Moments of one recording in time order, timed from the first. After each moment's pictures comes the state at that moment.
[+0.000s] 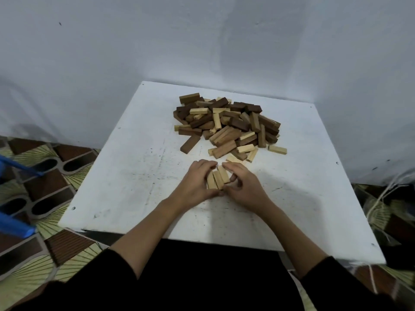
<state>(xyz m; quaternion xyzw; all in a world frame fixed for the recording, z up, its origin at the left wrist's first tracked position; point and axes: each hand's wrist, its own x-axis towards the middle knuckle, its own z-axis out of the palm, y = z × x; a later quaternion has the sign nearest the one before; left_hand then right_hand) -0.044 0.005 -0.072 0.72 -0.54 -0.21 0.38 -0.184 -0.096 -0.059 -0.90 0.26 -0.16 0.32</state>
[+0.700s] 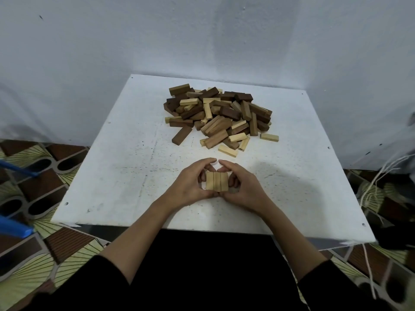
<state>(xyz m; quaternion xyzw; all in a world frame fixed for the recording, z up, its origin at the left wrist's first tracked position) -0.056 0.015 -0.079 0.65 -0.56 -0.26 0.44 -0.215 -0.085 -0.072 -0.87 0.22 -0.20 0.39</state>
